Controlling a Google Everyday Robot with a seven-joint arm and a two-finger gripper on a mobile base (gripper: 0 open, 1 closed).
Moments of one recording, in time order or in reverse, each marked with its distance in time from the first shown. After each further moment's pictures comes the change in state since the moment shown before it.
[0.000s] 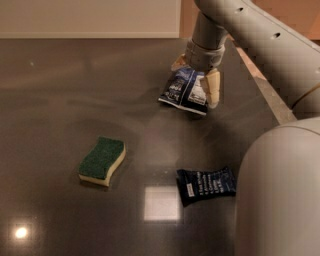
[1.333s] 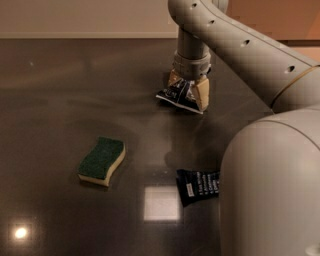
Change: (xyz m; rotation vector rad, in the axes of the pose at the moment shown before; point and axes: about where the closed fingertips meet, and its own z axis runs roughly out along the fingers) arm -0.014 -0.005 0.033 -0.116 0.072 -0.136
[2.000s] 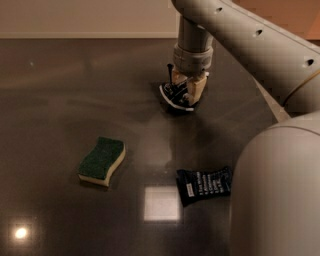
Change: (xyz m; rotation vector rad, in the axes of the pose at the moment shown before) arm -0.024 0.015 -0.030 0.008 -0.049 -0.029
